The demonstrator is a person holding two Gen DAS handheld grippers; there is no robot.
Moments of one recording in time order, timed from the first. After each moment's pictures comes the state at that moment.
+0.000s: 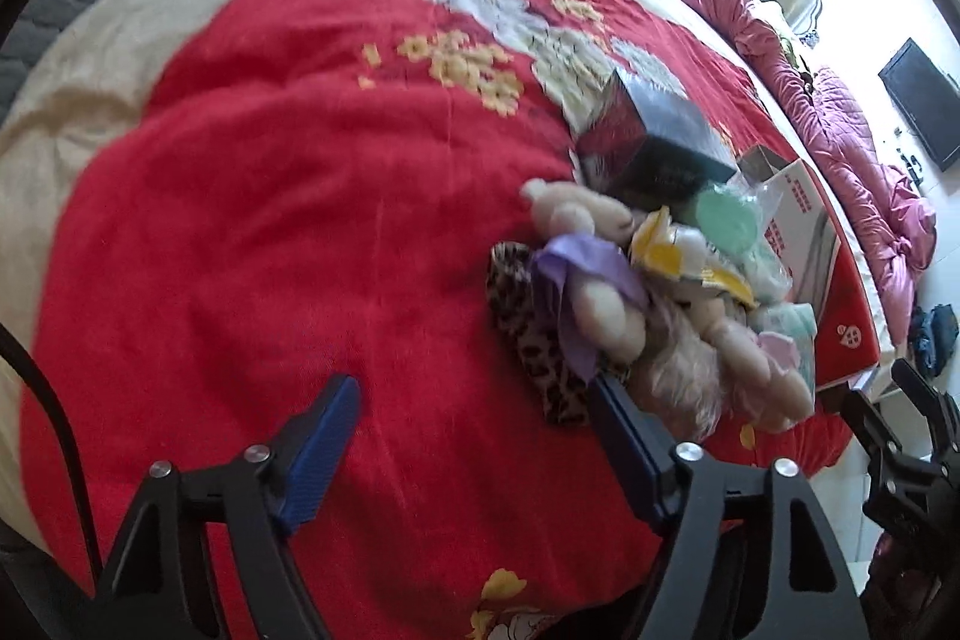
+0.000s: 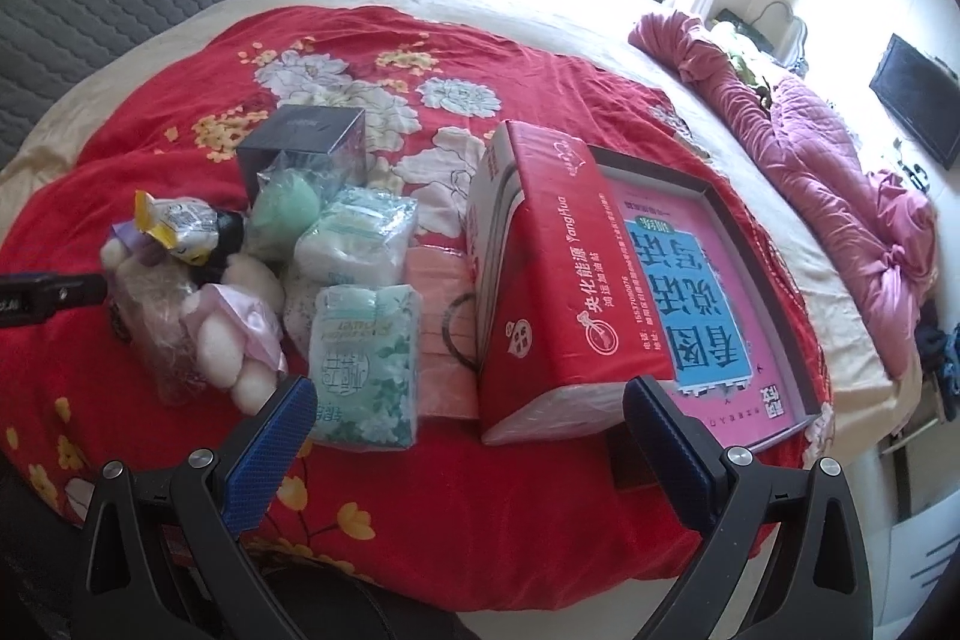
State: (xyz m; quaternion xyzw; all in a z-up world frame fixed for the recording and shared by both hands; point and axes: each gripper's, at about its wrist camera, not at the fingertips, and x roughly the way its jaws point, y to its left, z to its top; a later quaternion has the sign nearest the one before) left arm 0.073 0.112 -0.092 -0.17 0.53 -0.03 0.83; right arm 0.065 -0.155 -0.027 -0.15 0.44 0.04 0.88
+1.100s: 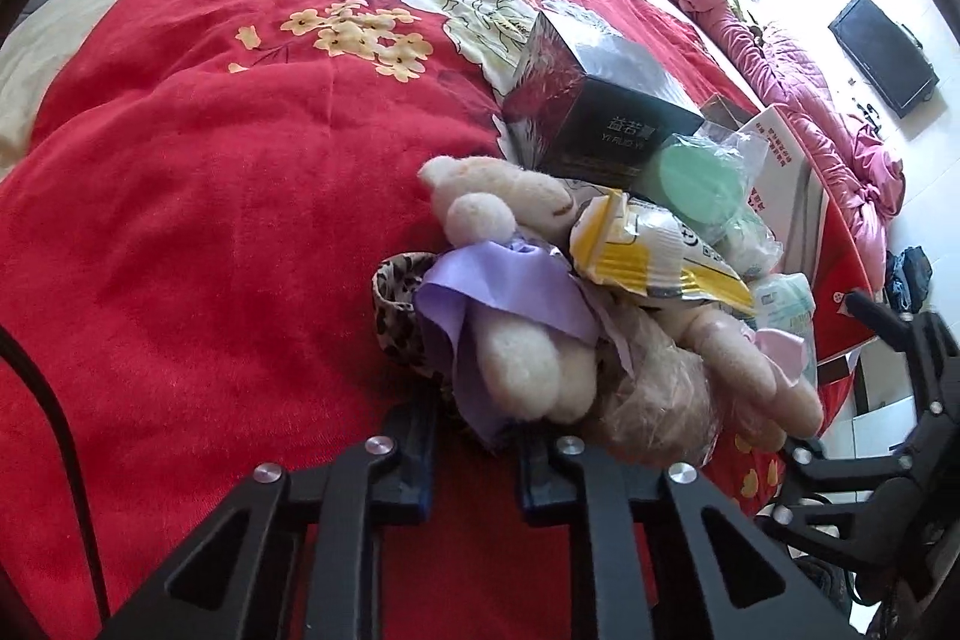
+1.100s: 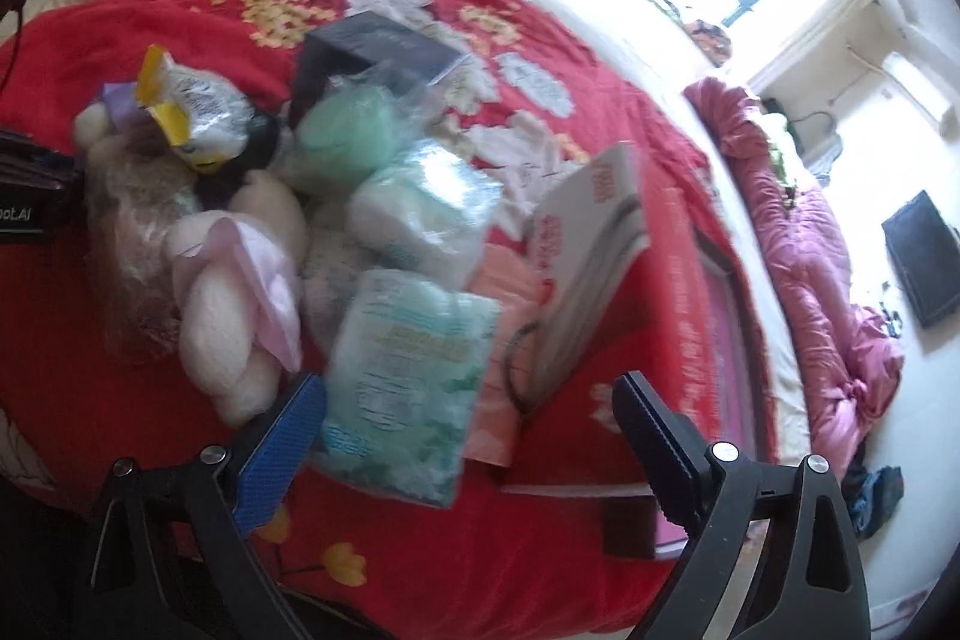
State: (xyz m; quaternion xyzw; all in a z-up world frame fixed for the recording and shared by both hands) left arm 0.106 0.081 -0.120 -0.15 0.54 -0.10 0.82; right arm 0.086 -0.095 -0.083 -0.34 0.44 0.06 0.83
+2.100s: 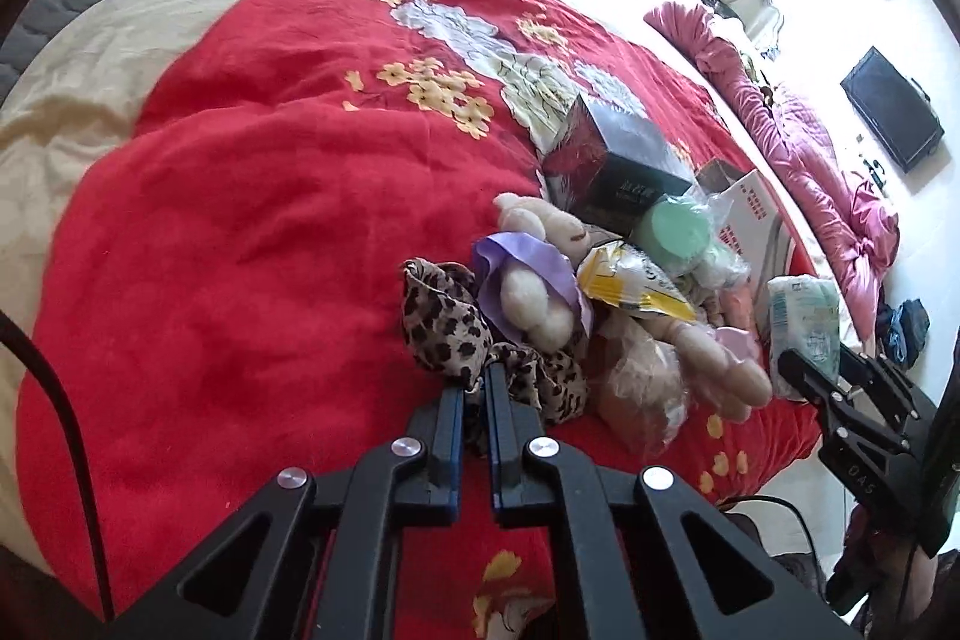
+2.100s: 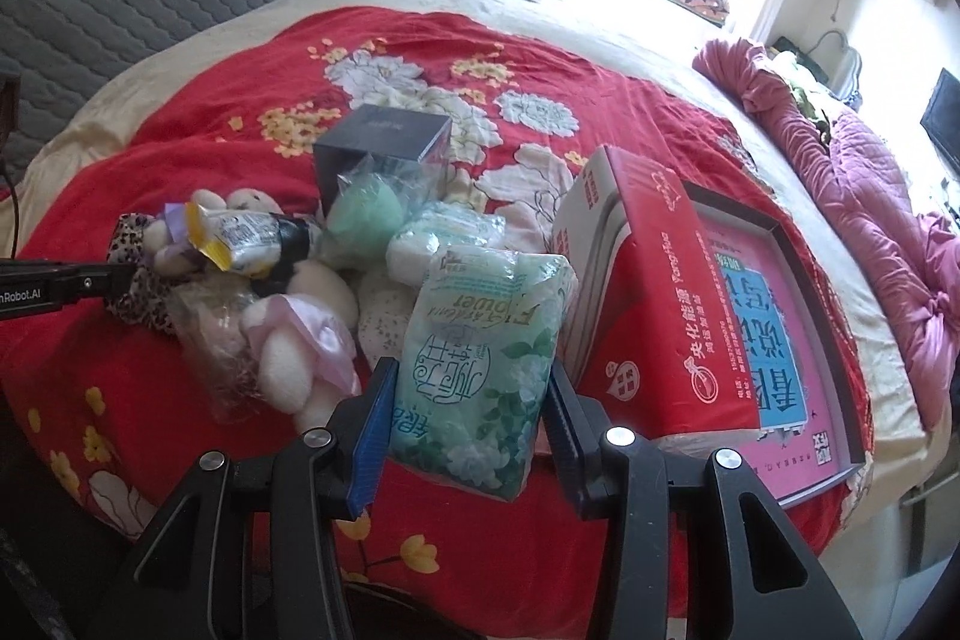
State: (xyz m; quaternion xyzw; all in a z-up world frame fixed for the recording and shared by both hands) left arm 0.052 0.119 -0.075 -0.18 0.49 -0.06 0.85; right arm 0.064 -0.124 -0.034 -0.16 0.42 0.12 0.88
